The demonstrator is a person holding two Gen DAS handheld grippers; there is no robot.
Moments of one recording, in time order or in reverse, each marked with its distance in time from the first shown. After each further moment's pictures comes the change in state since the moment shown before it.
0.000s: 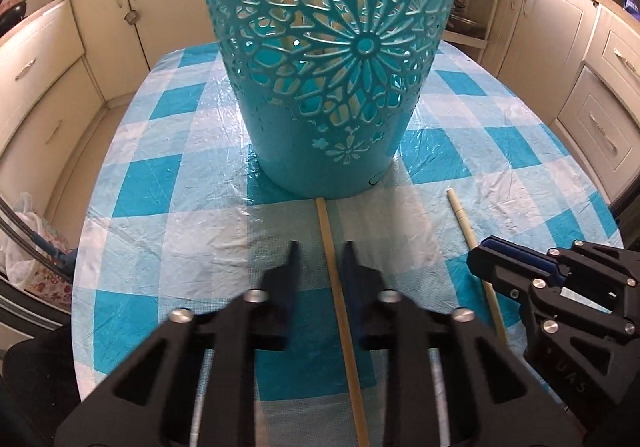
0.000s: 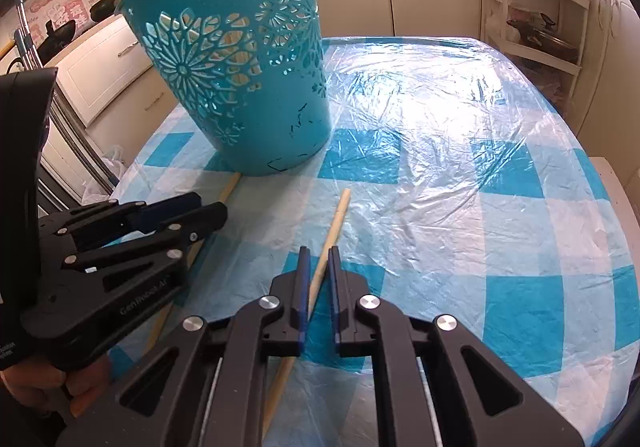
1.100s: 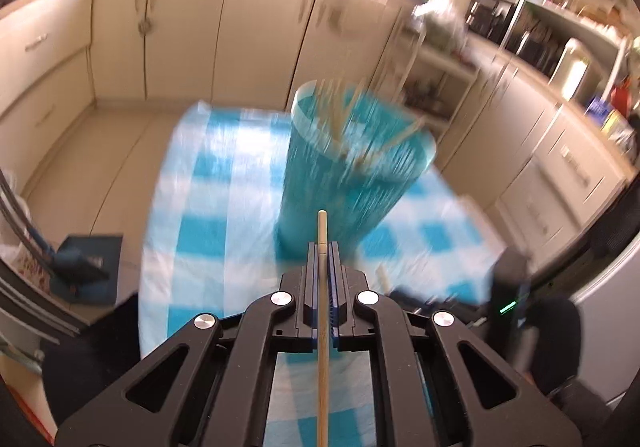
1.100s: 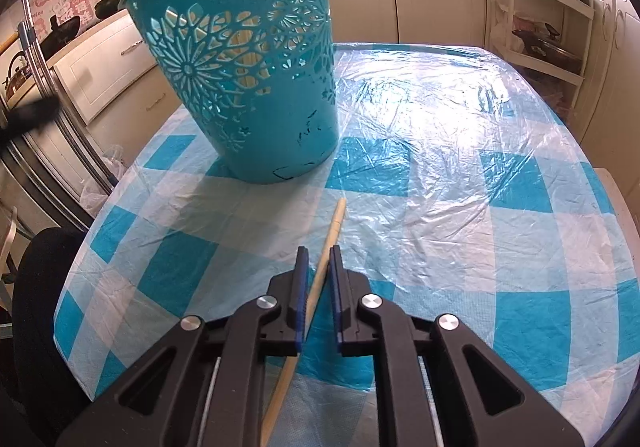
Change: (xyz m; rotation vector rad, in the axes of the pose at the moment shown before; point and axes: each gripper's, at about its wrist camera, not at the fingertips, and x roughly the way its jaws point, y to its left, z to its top) left arm -0.138 0.068 0.034 -0.159 -0.198 -0.217; right arm 0.004 0.004 0.001 -0.031 -0.036 0.002
